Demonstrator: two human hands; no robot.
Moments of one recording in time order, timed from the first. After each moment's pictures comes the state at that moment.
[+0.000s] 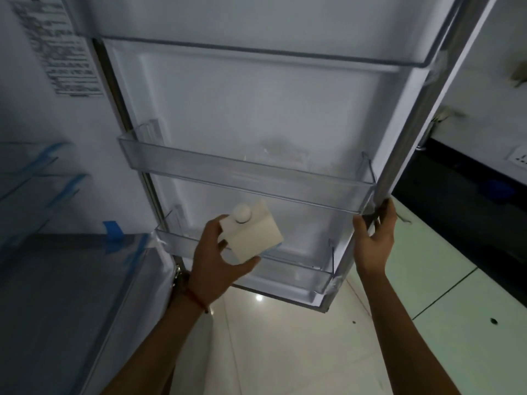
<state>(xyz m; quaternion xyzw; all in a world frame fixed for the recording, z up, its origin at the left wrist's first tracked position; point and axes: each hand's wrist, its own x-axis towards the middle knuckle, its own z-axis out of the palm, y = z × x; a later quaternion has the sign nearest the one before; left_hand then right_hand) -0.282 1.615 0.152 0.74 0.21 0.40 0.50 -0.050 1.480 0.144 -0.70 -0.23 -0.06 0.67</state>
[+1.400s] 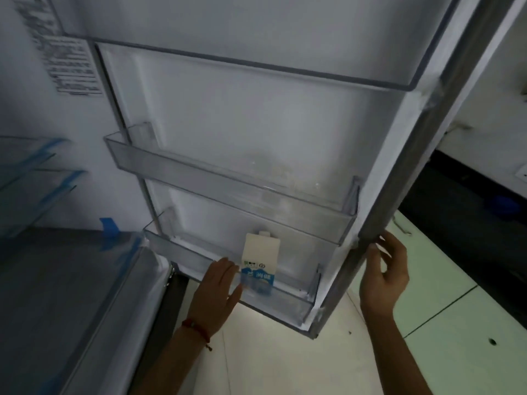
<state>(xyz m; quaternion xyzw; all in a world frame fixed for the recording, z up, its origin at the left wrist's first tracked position) -0.273 1.612 0.051 0.90 0.31 0.21 0.20 -0.063 1.445 0.142 -0.68 -0.24 -0.11 0.68</state>
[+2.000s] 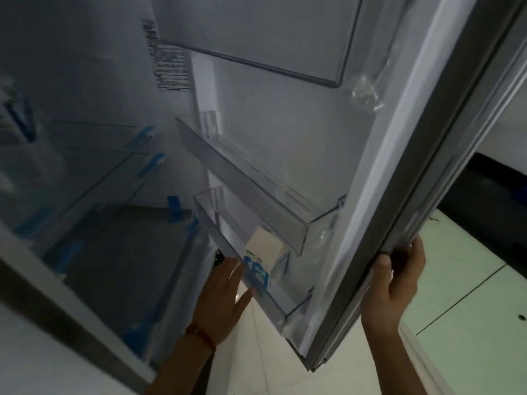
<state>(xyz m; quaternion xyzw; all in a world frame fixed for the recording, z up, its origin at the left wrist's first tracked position) -0.433 1.568 0.071 0.90 0.35 0.21 0.15 -0.247 1.413 0.157 -0.63 -0.30 -0.12 0.70</state>
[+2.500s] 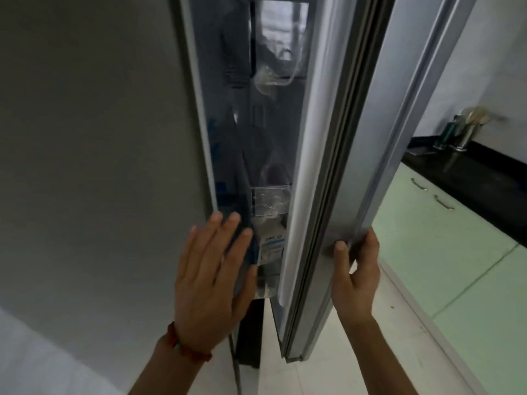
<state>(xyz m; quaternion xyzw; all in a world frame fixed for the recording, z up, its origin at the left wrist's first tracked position) -0.620 1.516 0.197 0.83 0.23 0.50 -0.10 -0.436 1.430 0.159 -0.65 -0.35 -0.05 0.67</state>
